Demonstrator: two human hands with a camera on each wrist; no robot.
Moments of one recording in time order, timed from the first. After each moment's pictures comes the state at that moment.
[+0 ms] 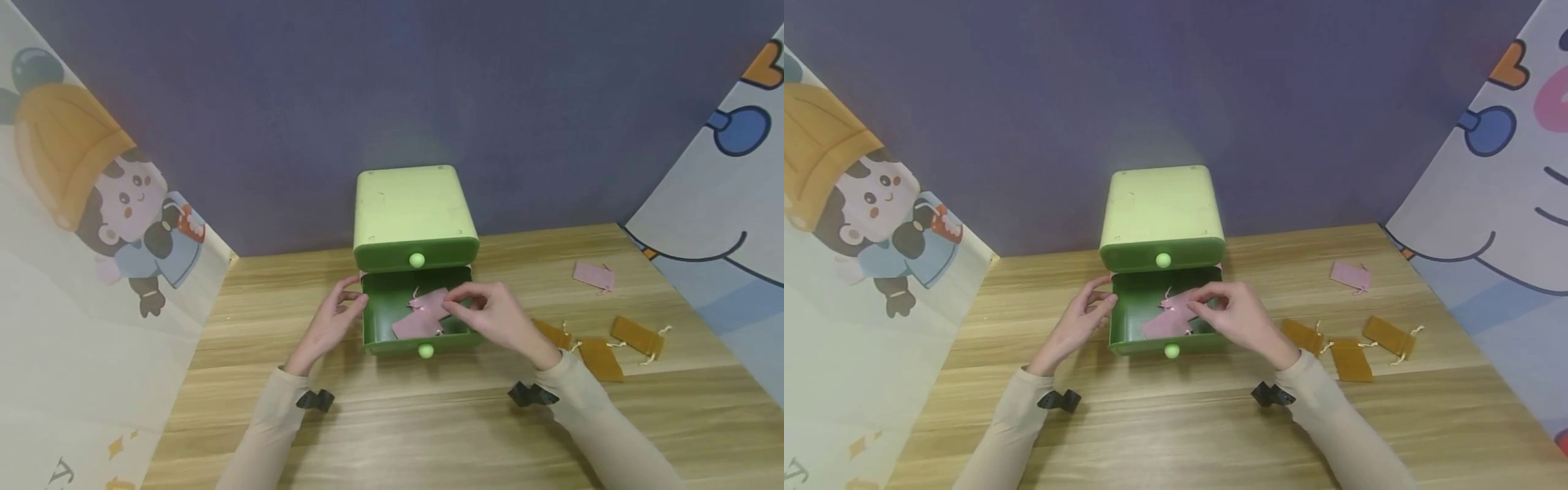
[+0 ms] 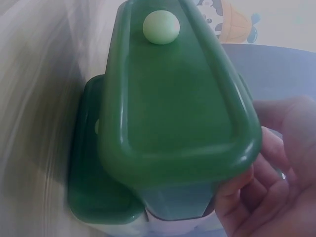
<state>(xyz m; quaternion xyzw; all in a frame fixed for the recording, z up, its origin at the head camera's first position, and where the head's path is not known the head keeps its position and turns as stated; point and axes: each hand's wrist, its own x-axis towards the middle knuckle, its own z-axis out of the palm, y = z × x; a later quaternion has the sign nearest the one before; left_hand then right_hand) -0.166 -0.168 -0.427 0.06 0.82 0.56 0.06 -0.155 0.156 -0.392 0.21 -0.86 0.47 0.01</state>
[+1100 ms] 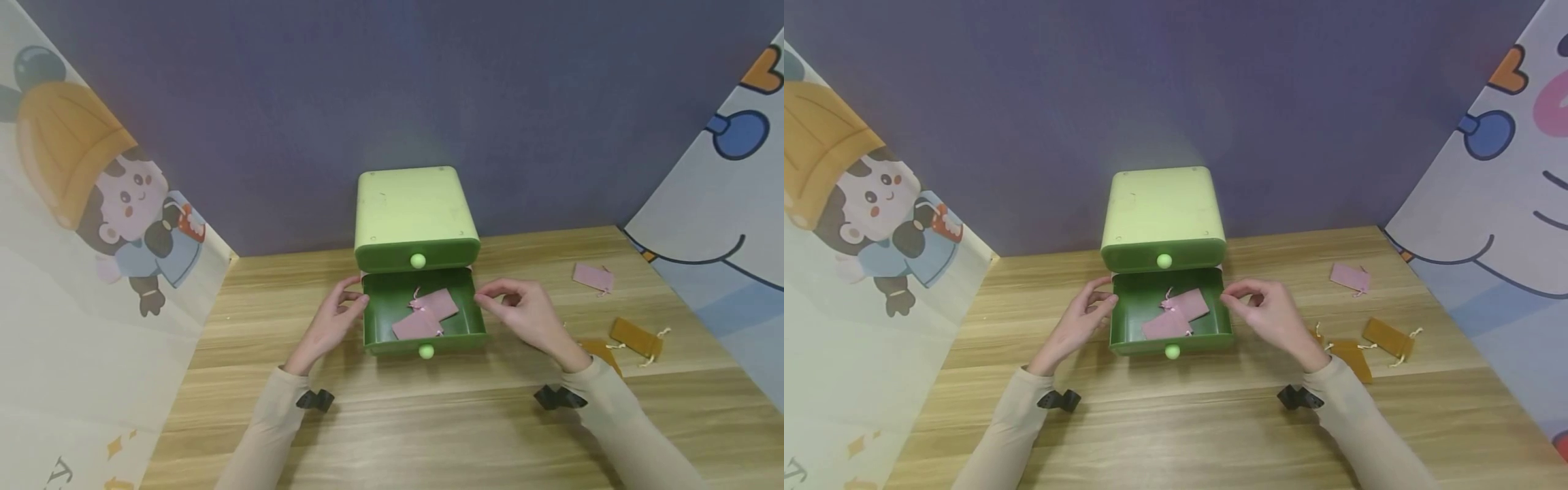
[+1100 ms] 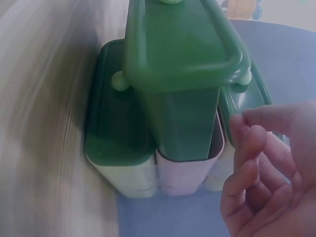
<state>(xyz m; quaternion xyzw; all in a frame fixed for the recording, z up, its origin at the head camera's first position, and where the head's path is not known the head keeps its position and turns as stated) -0.167 -0.169 -0.428 0.06 0.82 0.57 0.06 -0.157 0.198 -0.397 0.14 -0.88 0.46 0.05</state>
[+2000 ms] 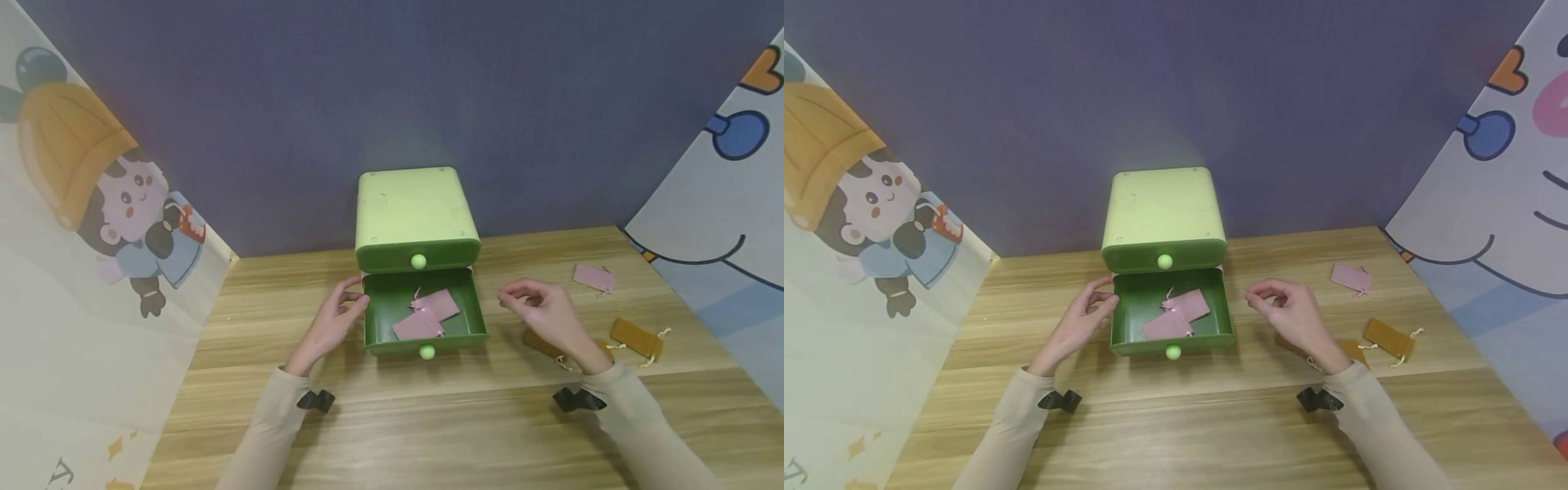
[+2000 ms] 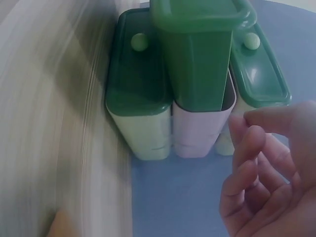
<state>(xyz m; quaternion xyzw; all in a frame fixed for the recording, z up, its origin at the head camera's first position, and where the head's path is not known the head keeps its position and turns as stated) -0.167 -0.169 -0.427 0.07 0.82 0.57 0.06 -0.159 0.230 -0.412 0.12 -0.88 0.45 0.07</state>
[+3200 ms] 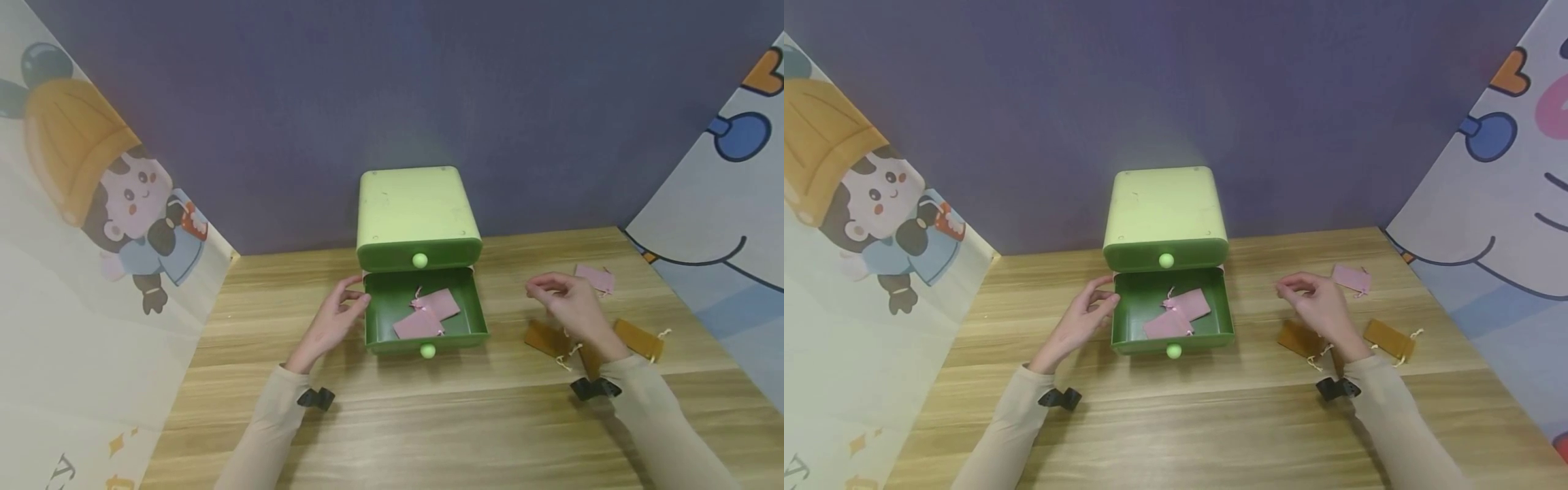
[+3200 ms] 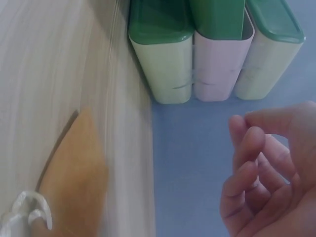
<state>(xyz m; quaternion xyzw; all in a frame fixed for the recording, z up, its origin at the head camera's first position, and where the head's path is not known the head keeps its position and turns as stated) -0.165 -0.168 -0.425 0.07 0.82 0.57 0.06 -0.176 0.280 -0.423 0.05 -0.90 0.44 0.05</state>
